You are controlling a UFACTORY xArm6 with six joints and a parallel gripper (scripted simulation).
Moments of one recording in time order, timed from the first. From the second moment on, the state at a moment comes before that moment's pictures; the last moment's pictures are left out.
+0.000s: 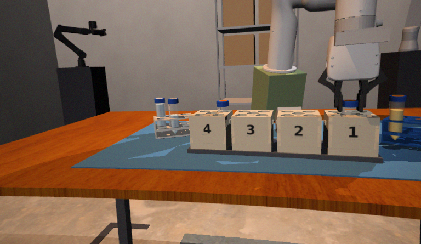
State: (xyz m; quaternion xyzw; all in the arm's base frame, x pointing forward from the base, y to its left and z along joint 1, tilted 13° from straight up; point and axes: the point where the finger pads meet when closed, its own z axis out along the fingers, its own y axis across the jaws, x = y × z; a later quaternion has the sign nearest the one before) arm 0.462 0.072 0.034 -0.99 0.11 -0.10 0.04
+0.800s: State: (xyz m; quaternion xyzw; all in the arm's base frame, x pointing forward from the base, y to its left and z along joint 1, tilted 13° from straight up) arm 0.462 0.072 0.034 -0.99 0.11 -0.10 0.04
